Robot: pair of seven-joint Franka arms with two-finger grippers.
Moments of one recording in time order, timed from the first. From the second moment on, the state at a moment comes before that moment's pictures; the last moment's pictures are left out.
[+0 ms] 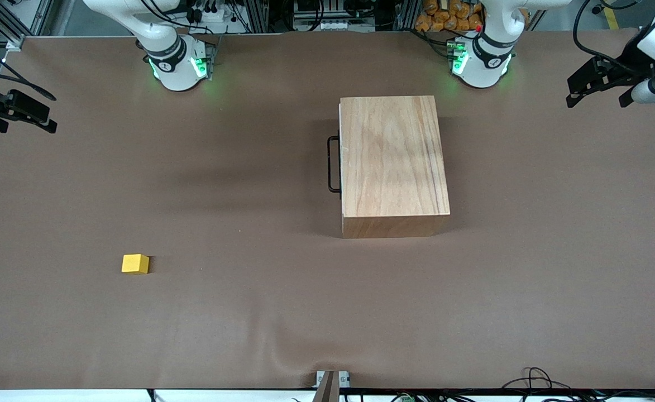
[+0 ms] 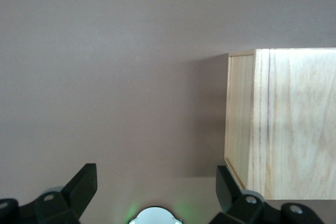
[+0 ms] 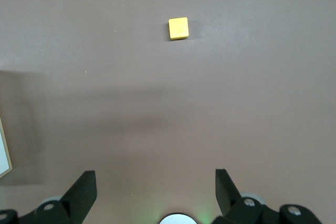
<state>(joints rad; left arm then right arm) -0.13 -0.18 0.01 -1.66 0.00 1.47 -0.12 0.04 -0.04 -0.08 -1.53 0.04 1.42 0.01</state>
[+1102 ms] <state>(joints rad) -0.16 0.04 -0.21 -1.48 0.00 1.47 -0.35 0.00 -0.04 -0.08 -1.54 0.04 1.42 0.01</state>
